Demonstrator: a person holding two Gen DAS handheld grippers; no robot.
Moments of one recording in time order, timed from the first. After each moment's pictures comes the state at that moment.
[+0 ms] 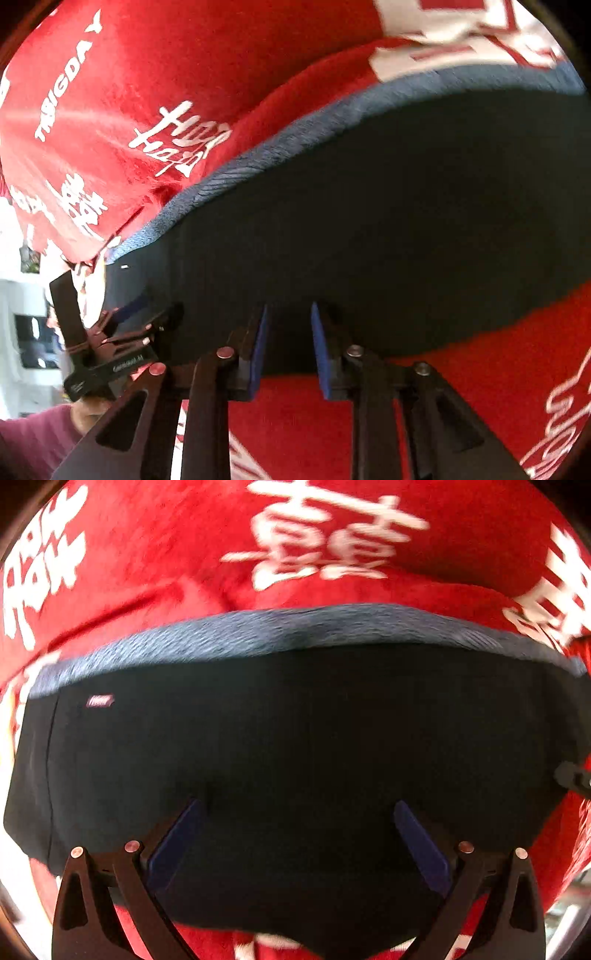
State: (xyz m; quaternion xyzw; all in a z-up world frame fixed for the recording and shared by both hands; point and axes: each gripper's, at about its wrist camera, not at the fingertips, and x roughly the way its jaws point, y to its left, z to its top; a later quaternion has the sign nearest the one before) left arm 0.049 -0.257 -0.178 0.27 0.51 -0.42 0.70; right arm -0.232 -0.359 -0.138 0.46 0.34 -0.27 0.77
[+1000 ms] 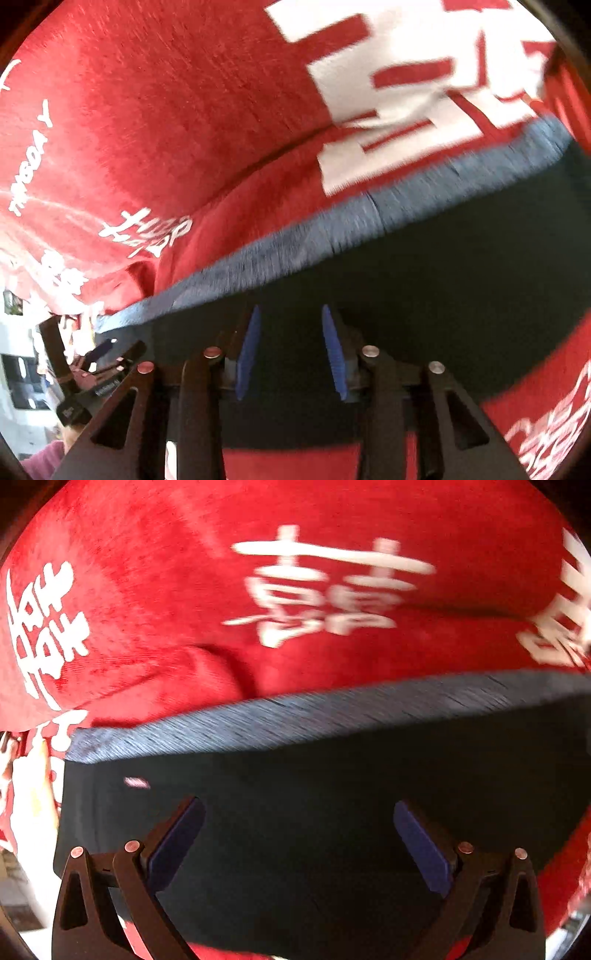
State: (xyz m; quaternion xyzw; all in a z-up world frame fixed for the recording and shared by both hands) left arm 0.037 -0.279 -0.137 0.31 0.46 -0.41 0.73; right arm -0.259 -0.417 -0.110 0.46 0.29 -0.35 0.76
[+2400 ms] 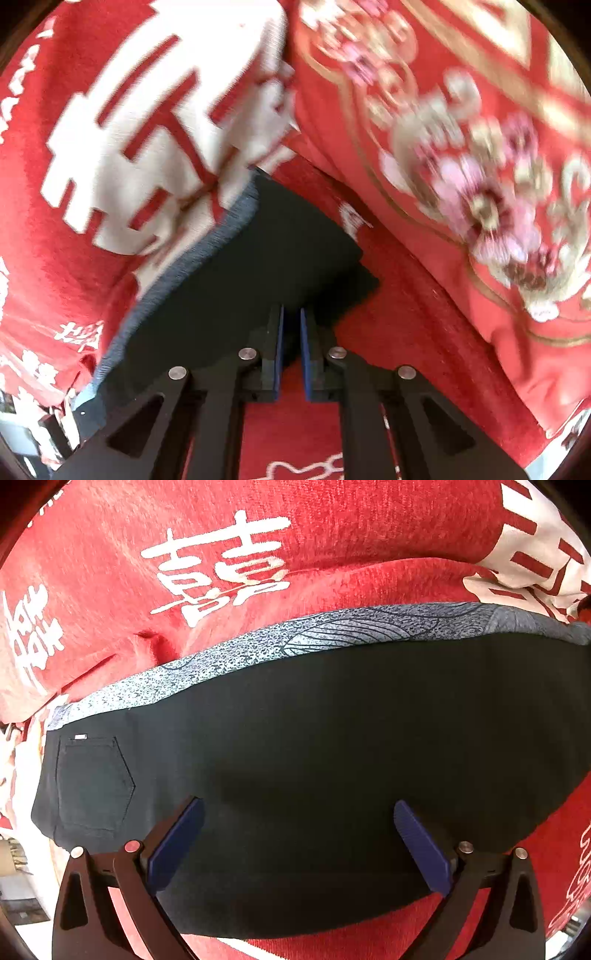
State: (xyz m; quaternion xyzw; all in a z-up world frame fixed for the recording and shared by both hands) left arm -0.065 -0.309 -0.149 0.33 0.46 -0.38 0.73; right arm -0.479 -0.475 -0.128 0.49 0.19 -0.50 0.69
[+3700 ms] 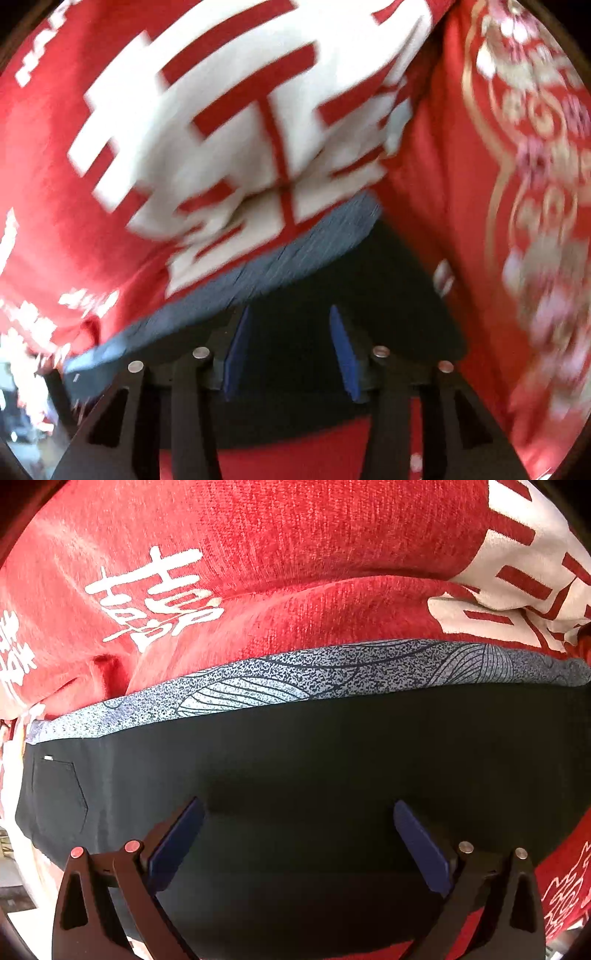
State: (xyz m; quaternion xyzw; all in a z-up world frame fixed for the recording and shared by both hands) left arm -0.100 -0.382 -0.147 0.30 0.48 -0.38 0.73; right arm -0.417 -0.482 -0.098 0.42 0.26 -0.43 0.76
